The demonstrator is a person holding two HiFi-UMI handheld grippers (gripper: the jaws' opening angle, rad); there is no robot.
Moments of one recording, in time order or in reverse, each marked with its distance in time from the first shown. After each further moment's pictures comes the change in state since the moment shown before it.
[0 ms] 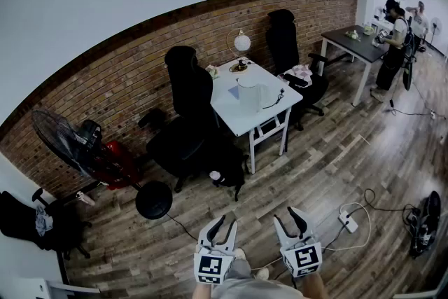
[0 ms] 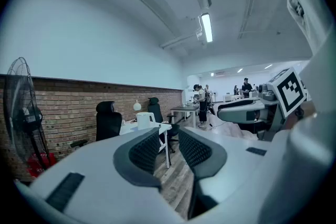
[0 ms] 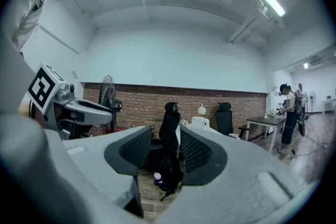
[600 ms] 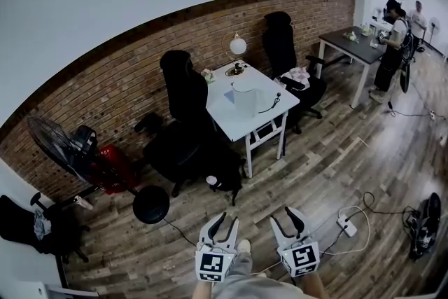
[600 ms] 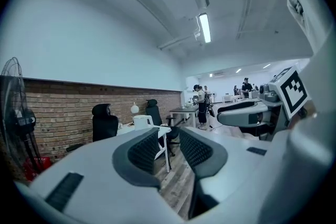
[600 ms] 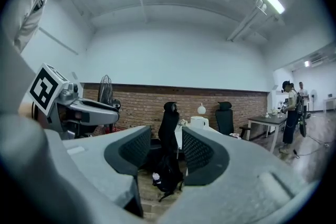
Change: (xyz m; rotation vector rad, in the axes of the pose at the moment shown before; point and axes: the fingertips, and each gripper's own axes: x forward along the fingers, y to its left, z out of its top) left arm 0.048 -0.009 0.010 0.015 -0.015 -0.010; right arm 0.019 -0.030 -0.004 -0.006 0.024 0.013
